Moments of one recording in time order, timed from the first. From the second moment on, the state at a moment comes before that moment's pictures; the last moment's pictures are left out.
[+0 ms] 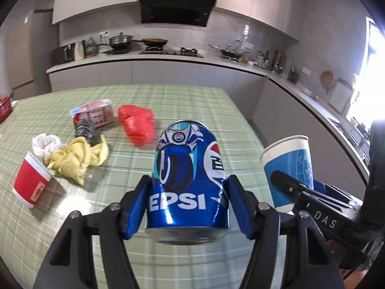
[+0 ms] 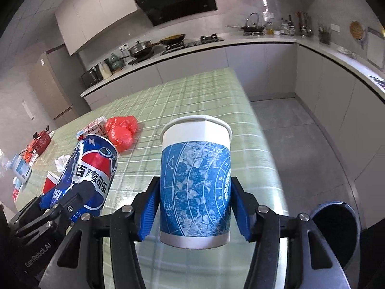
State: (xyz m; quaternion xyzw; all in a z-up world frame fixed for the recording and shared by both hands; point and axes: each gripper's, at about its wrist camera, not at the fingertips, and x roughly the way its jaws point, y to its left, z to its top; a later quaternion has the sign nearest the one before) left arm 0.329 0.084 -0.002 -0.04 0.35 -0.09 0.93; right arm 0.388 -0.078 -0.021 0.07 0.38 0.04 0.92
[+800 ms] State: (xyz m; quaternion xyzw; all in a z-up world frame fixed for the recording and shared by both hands) left arm 0.250 -0.093 -0.007 -0.01 0.36 -0.23 0.91; right arm 0.223 -0.260 -0.002 0.13 0.36 -0.12 0.92
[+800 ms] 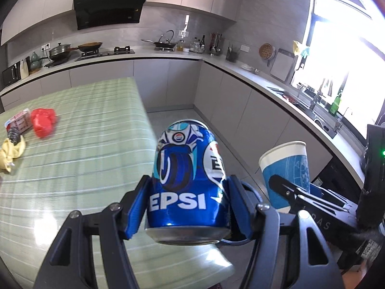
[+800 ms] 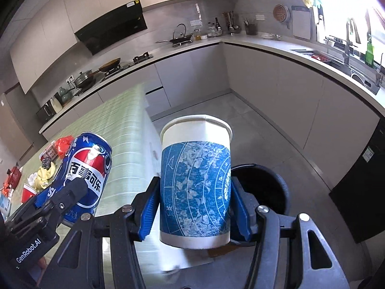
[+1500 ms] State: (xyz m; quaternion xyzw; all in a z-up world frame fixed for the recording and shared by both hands) left arm 0.262 -0.224 -0.123 -0.01 0.45 -0.14 0.88; right arm 0.265 -0.432 -0.112 0.12 0.46 -0.05 0.88
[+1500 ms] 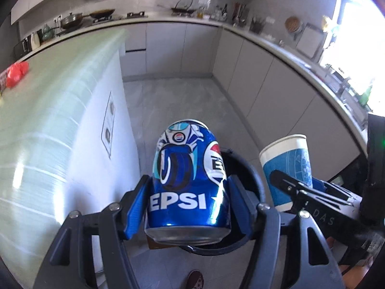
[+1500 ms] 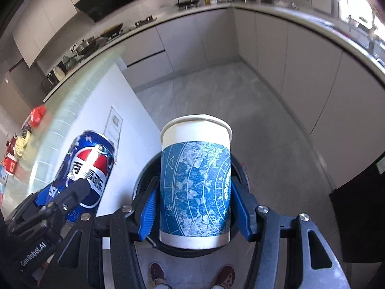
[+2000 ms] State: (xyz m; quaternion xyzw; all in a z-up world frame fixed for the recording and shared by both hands) left arm 0.274 -0.243 -0.149 0.00 0.47 -0.10 0.87; right arm 0.289 -0.467 -0.153 0.15 0.45 -0.07 0.88
